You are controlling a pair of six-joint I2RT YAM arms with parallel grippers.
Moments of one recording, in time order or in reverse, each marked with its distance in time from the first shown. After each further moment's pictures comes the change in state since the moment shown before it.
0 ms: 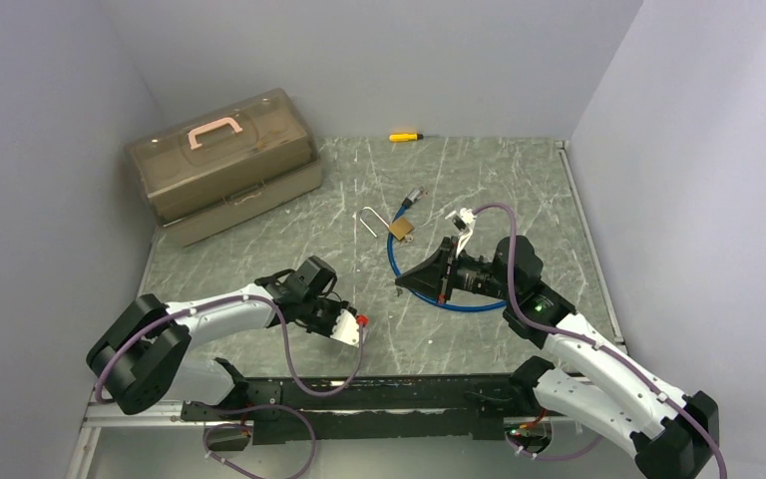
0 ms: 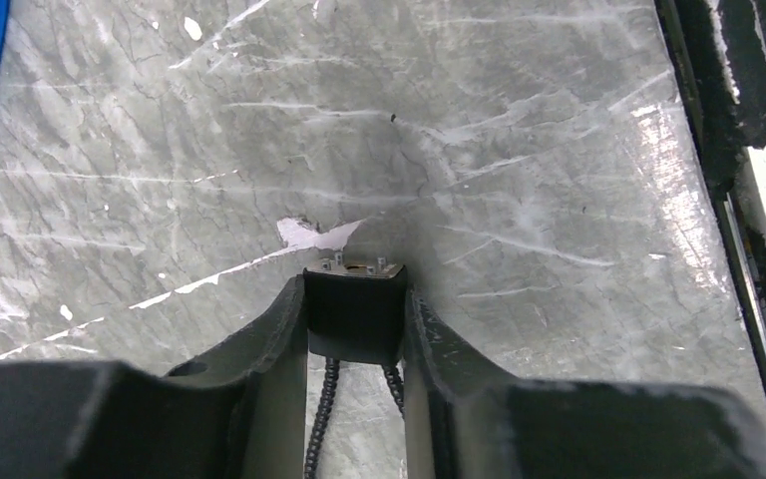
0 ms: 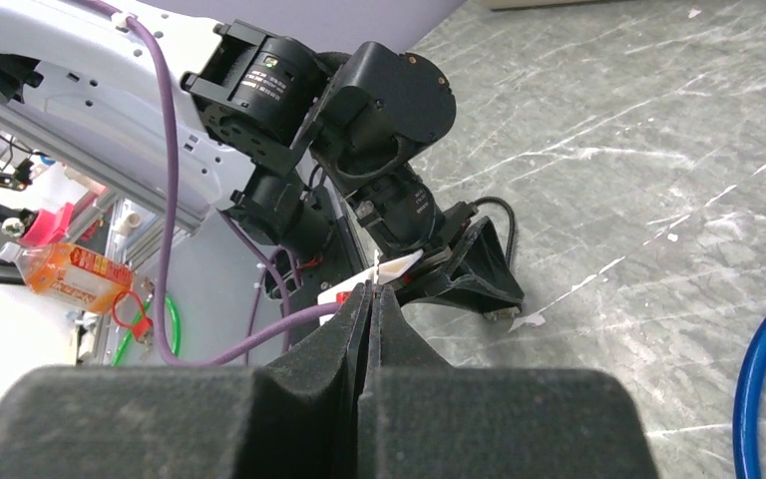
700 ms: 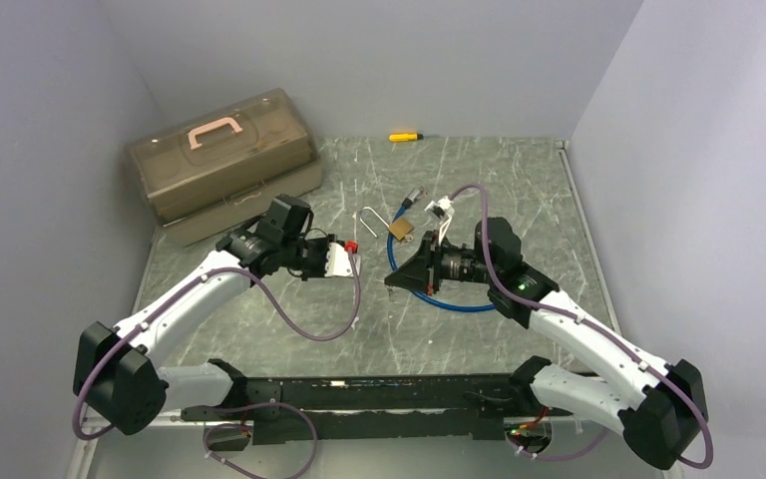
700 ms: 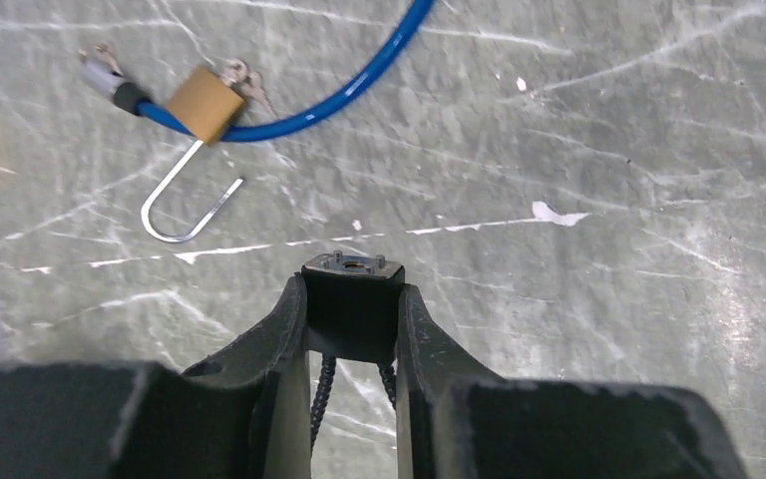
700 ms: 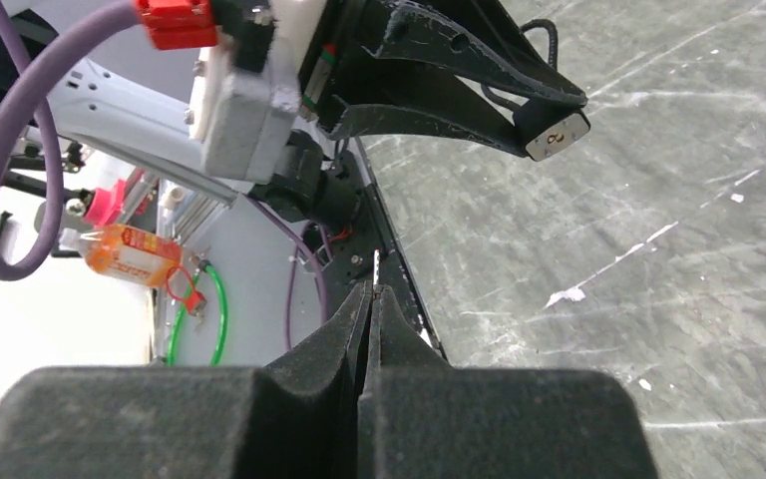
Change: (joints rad) left arm 0.189 -0.099 0.375 -0.267 0.077 -0.096; right arm -0.007 0.157 0.071 -0.043 -0.083 0.048
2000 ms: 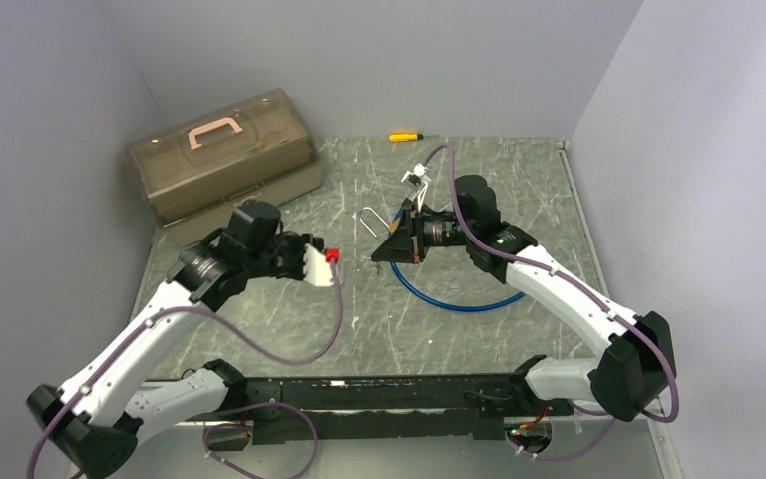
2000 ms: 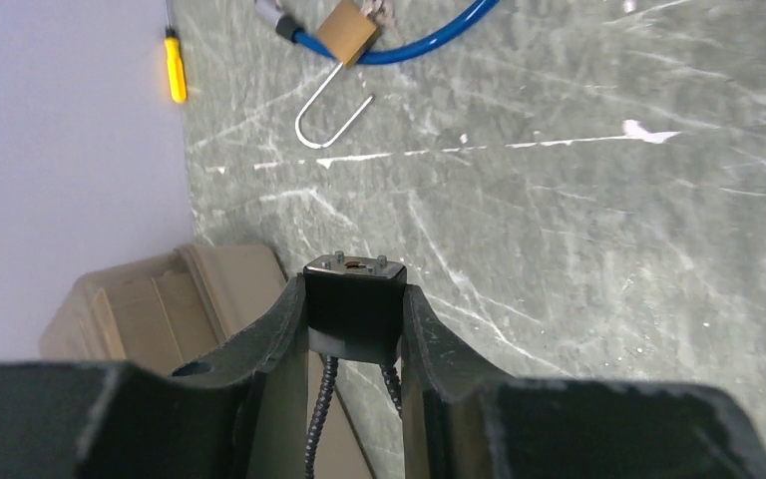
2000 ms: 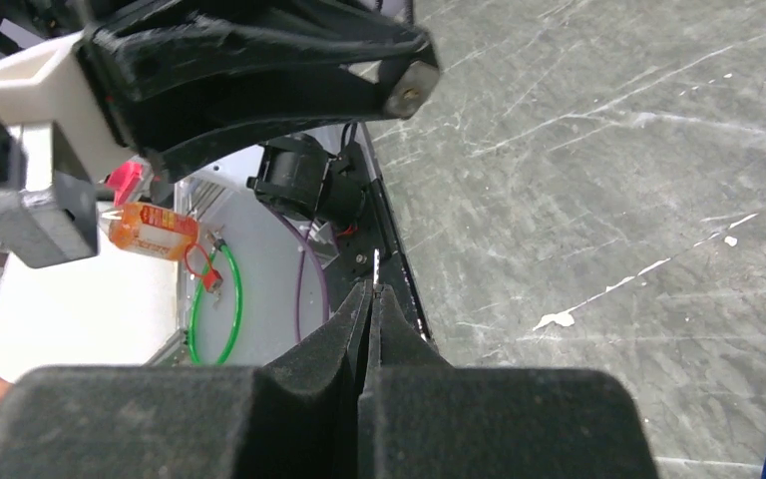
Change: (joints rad) left arm -0.050 -0.225 0.114 -0.131 -0.296 -0.005; right arm -0.056 0.309 0.323 -0.153 -0.154 -0.076
